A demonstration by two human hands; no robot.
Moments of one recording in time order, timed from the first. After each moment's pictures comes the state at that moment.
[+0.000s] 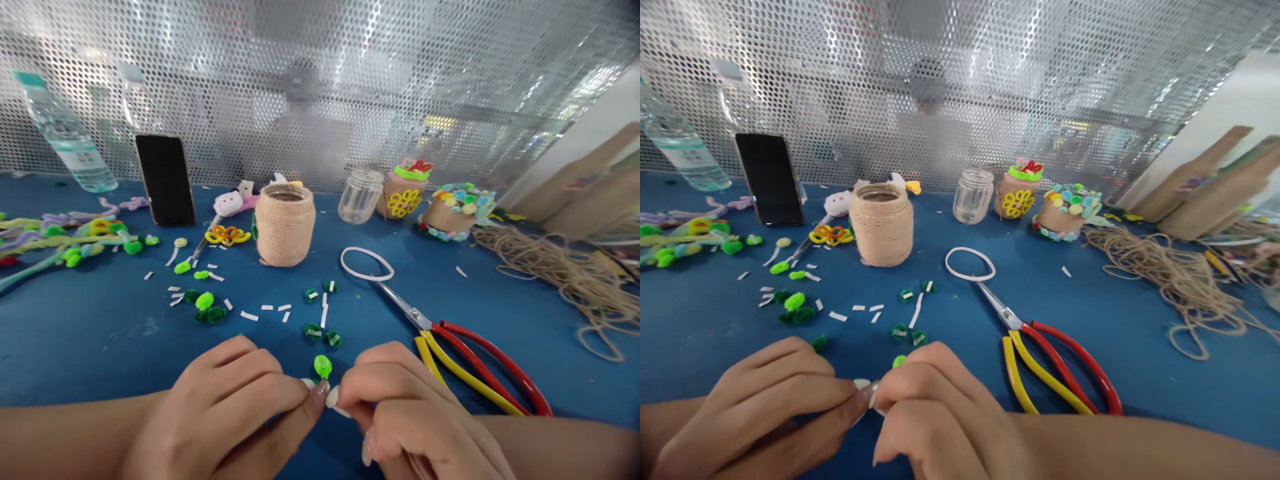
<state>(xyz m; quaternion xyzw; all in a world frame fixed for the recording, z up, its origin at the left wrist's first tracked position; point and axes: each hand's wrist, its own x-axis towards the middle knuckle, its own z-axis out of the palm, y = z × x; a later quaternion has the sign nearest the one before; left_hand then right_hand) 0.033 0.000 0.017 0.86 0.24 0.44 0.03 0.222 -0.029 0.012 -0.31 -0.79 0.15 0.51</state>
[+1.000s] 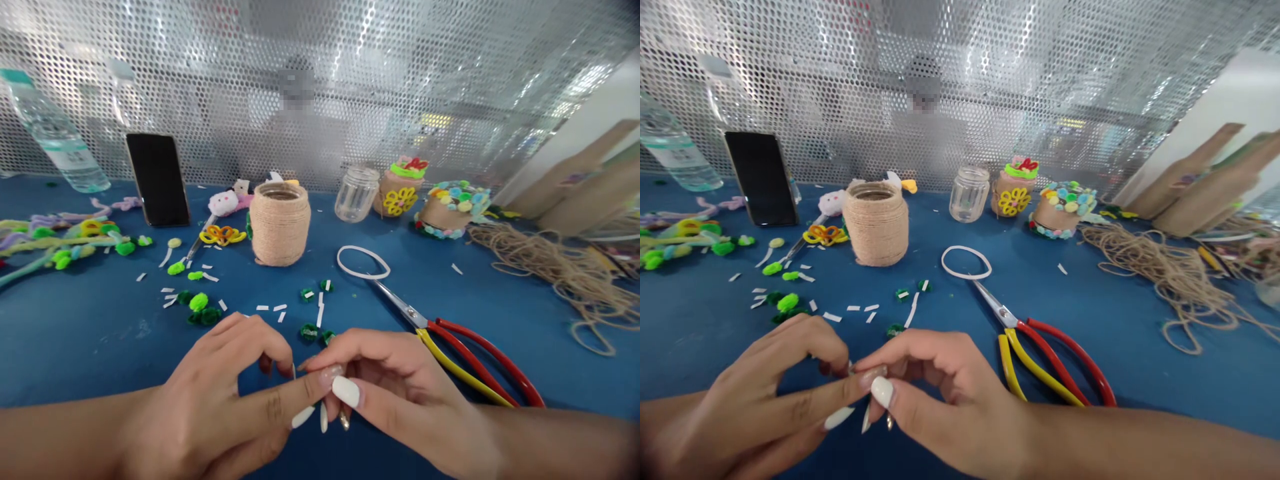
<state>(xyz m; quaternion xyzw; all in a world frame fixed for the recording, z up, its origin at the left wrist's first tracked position) 0.011 0.018 0.014 0.93 0.18 0.32 0.03 0.230 -0.001 0.028 -0.28 -0.59 0.65 0.38</state>
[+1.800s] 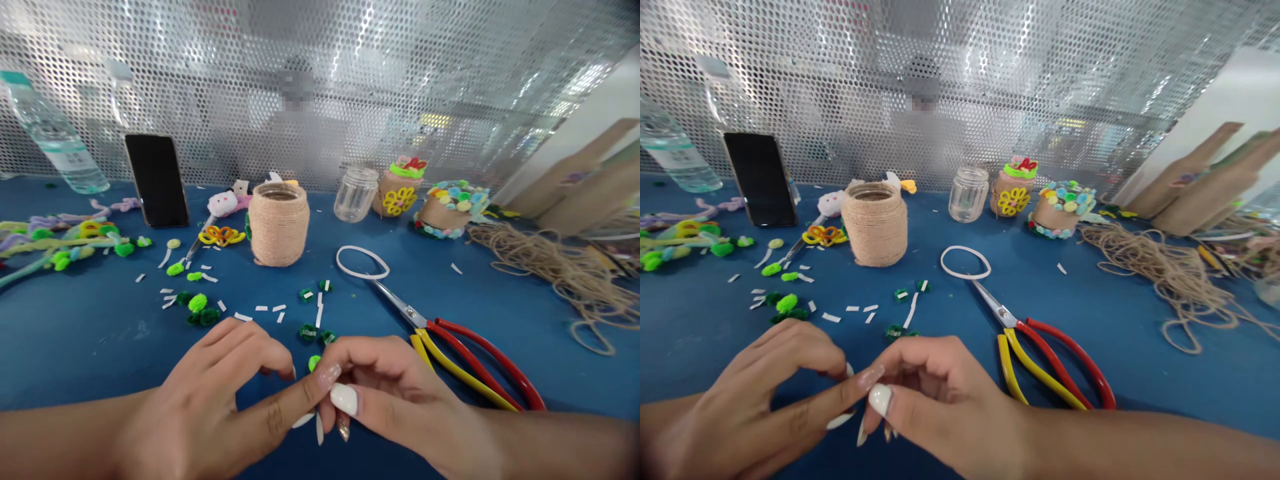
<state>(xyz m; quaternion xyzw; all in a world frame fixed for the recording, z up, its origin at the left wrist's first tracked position) 0.023 0.011 0.013 0.89 0.26 0.36 0.00 0.230 0.000 0.031 -0.29 -0.56 0.70 0.33</state>
